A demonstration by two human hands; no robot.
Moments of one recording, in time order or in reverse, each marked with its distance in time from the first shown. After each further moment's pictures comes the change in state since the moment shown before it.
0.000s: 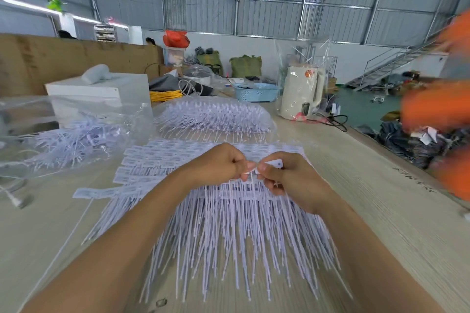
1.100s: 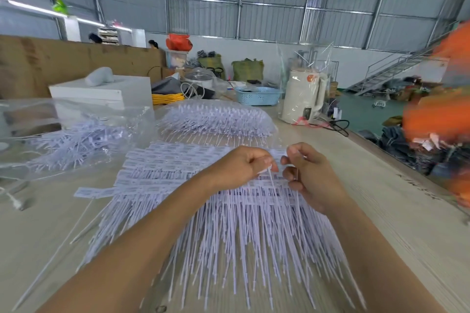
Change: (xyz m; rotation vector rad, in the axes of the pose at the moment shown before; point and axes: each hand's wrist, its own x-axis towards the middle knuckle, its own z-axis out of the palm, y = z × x) left_hand 0.012 0.015 0.020 -0.103 0.016 0.104; right_hand 0.007 0.002 -0.018 0.261 0.246 0.024
